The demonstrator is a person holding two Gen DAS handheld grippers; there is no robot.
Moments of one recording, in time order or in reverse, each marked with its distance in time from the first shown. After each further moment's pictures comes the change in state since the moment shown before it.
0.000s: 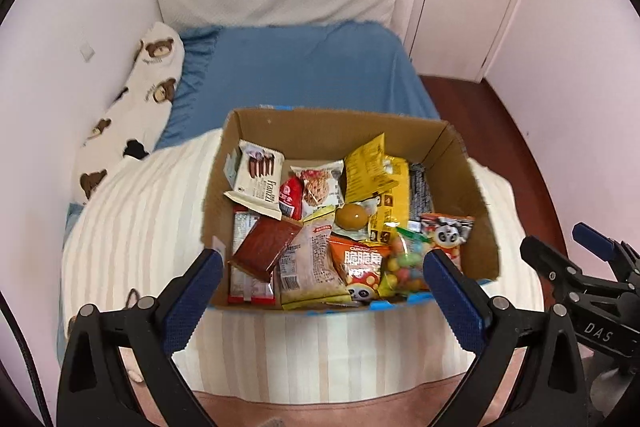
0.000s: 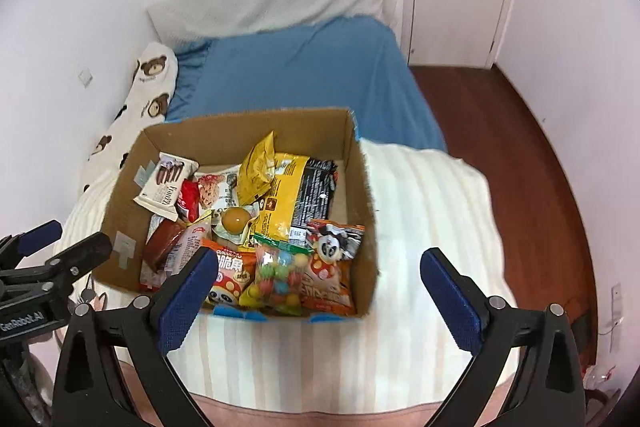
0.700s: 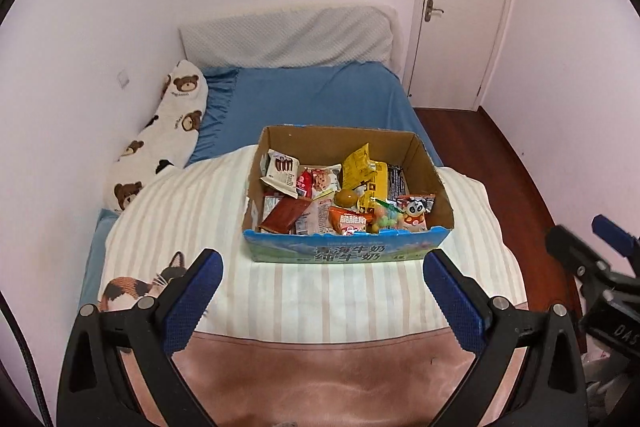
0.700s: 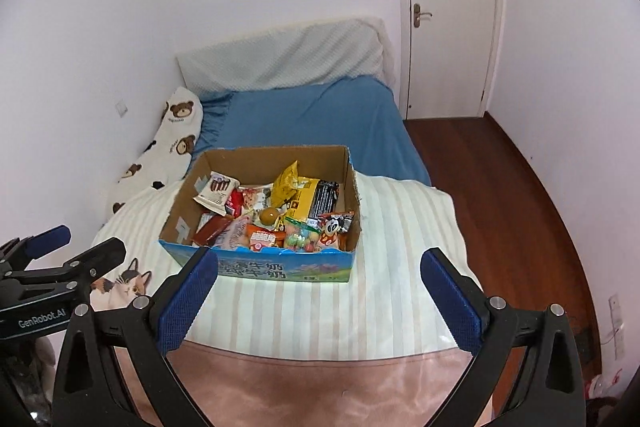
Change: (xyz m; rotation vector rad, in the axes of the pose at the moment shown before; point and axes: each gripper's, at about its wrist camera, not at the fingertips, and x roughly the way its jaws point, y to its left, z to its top) left arm -0.144 -0.013 -0.090 0.013 -0.155 0.052; right arm -0.182 -0.001 -0.091 -0.018 -0.220 0.035
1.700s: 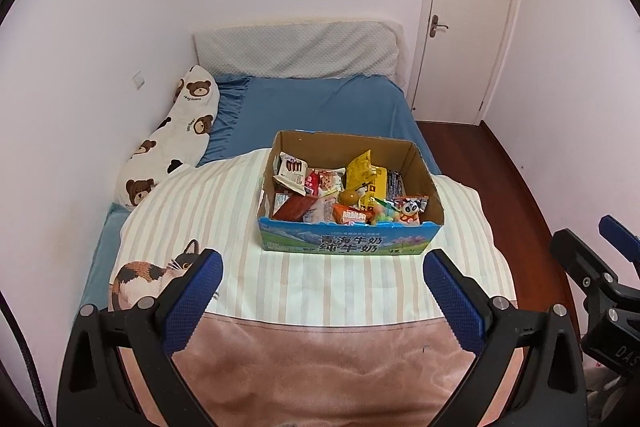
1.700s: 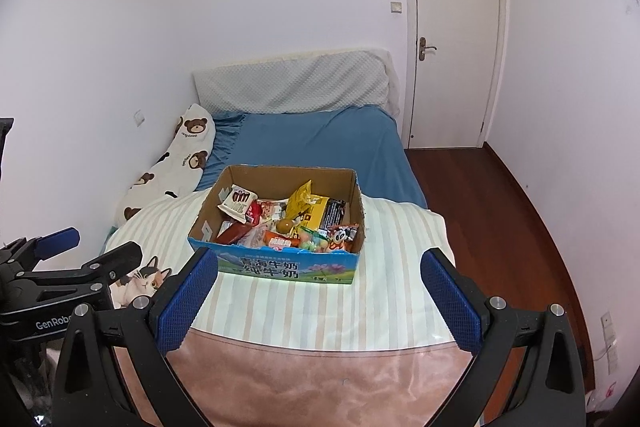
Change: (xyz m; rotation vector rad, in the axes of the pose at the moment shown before) left arm -0.045 0.007 -0.023 -0.050 -0.038 0.014; right arm -0.075 0.019 -0.014 -0.063 -0.079 0.006
